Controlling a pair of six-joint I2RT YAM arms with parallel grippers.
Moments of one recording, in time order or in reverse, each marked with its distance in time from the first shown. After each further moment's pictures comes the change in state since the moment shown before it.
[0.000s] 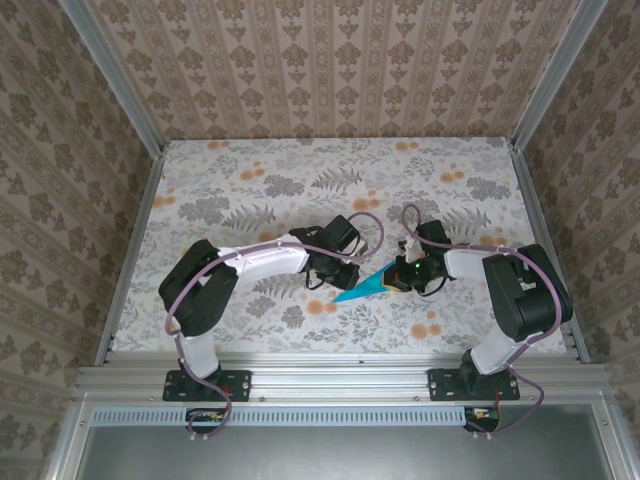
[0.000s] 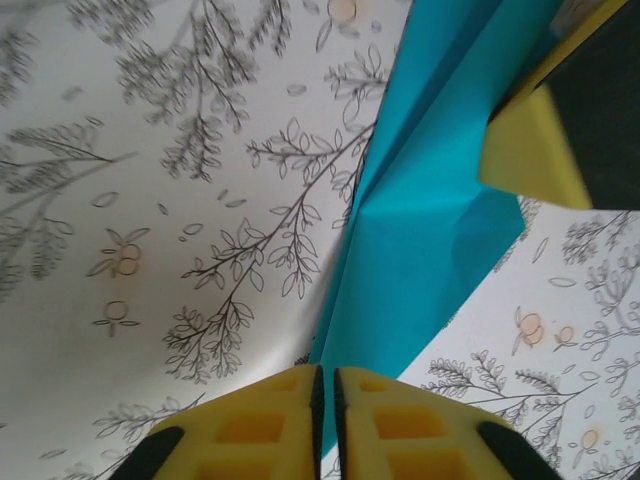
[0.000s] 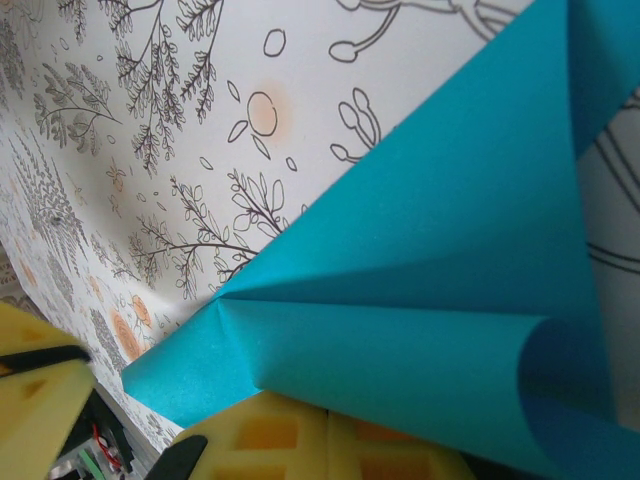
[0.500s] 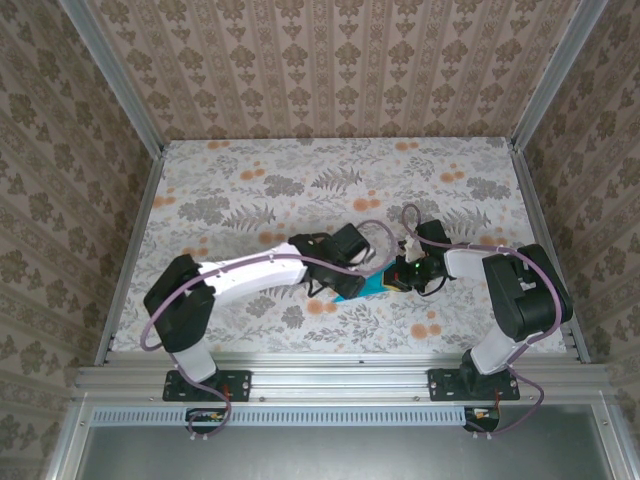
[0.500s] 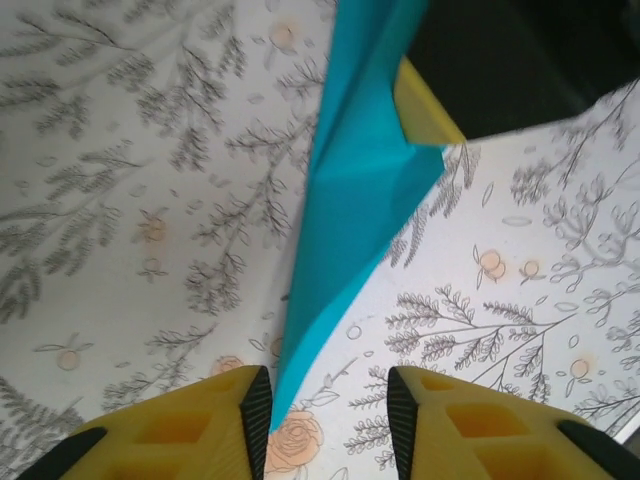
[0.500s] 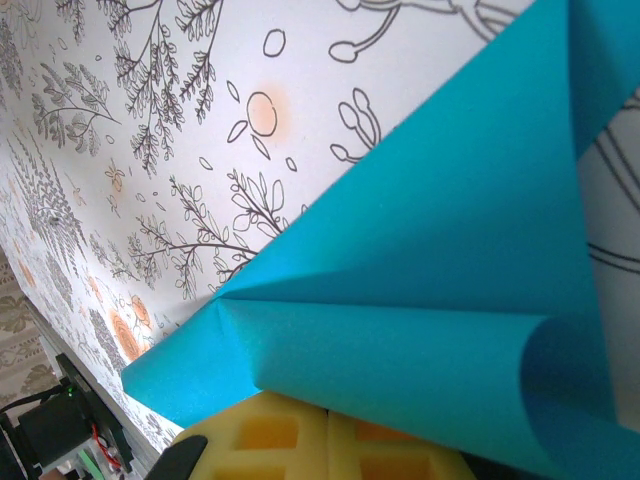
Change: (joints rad) left arm -0.095 -0.154 0.020 -0.108 -0.182 0.070; right arm 0.000 0.000 0.005 -0.008 0.002 0.000
